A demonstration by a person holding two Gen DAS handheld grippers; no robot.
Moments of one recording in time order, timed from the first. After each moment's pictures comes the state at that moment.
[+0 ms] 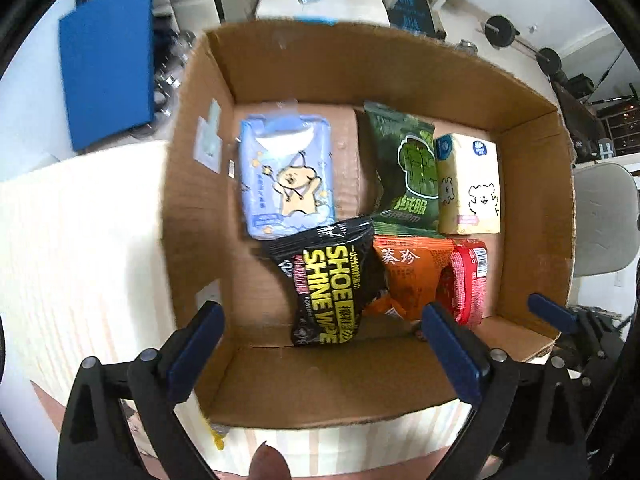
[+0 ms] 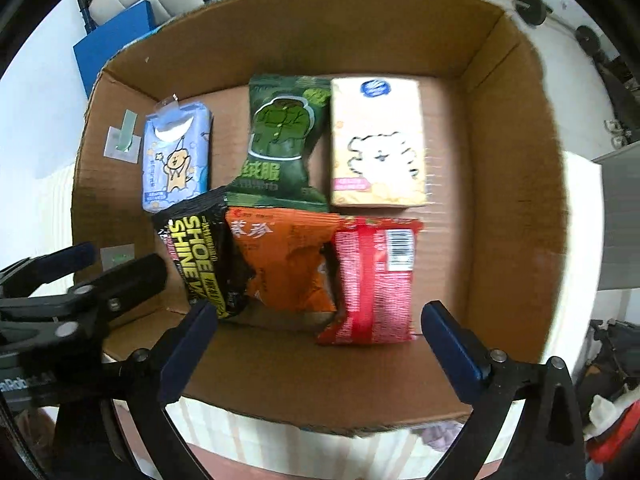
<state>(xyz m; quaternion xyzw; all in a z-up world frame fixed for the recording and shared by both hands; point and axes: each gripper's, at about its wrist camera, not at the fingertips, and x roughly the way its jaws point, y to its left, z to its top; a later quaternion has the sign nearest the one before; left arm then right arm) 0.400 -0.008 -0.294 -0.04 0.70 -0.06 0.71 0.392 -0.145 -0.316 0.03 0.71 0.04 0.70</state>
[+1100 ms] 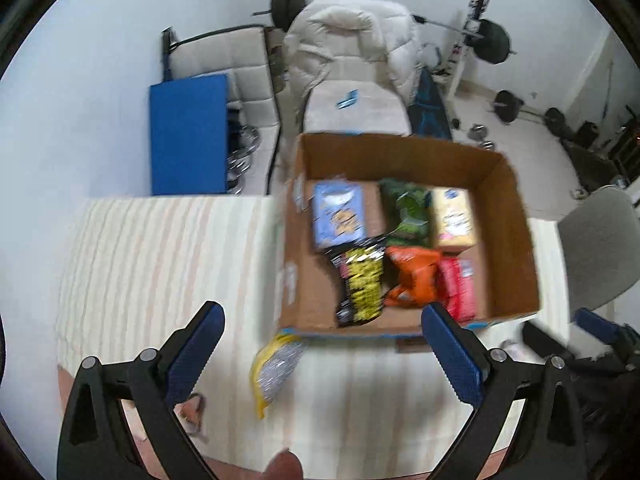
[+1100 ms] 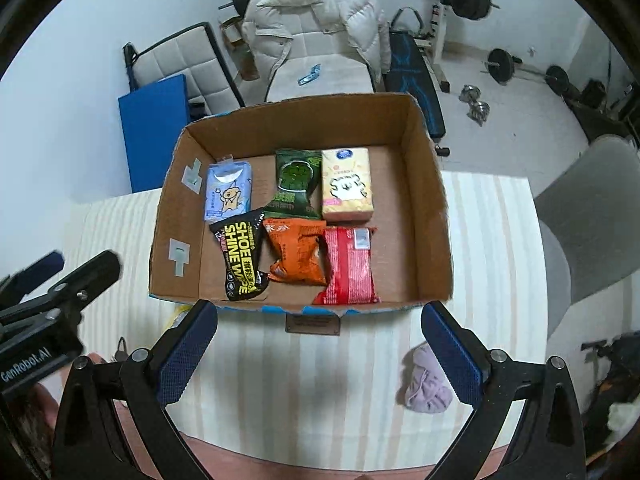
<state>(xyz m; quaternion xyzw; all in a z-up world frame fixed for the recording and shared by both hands) 0.294 0.020 -0.186 0.00 0.56 0.02 0.83 0.288 -0.176 -0.190 0.05 0.59 0.03 0.80</state>
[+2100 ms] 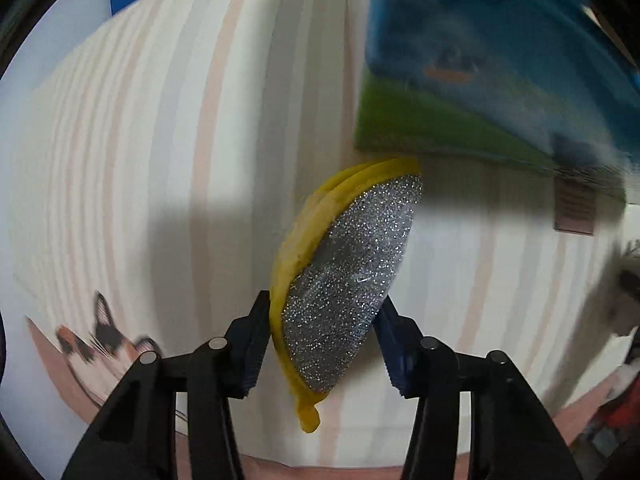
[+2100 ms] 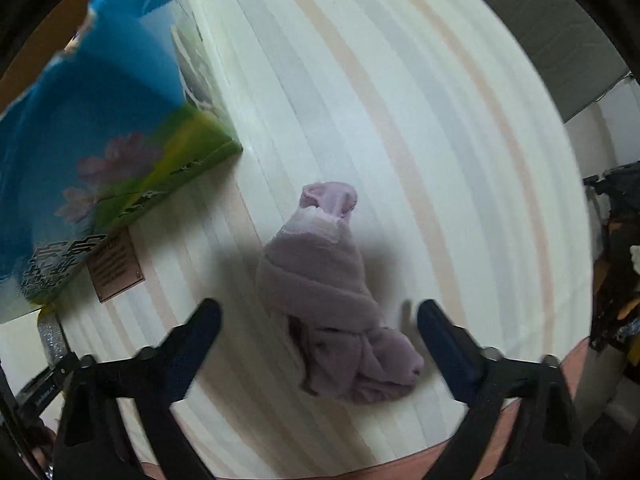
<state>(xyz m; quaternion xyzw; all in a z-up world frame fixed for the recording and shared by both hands) 0.274 0.050 -0.415 0.00 0.74 0.02 0.67 0.232 -0.291 -0.404 0.17 0.71 -0.14 0.67</state>
